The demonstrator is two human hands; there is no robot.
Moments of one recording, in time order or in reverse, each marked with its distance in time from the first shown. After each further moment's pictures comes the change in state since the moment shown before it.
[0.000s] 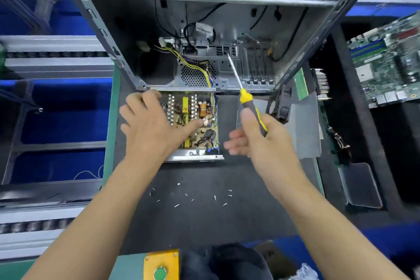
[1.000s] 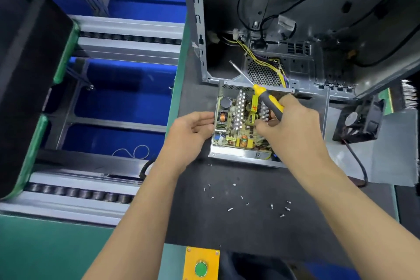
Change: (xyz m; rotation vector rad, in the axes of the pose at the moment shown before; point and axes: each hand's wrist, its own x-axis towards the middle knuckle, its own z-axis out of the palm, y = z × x) left_hand 0.003 -0.096 0.011 -0.962 -0.353 -0.224; right_hand 0.038 -0.004 0.082 -0.893 0.007 -0.251
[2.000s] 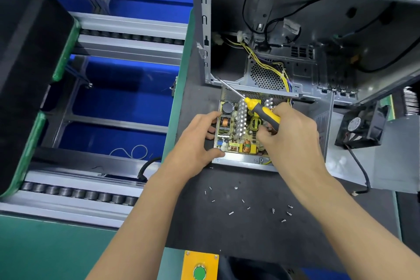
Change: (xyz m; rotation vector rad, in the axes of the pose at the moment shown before) left_hand 0.001 -0.017 0.000 0.464 -0.146 0.285; right_hand -0.009 0.002 0.013 -0.073 0.113 -0.176
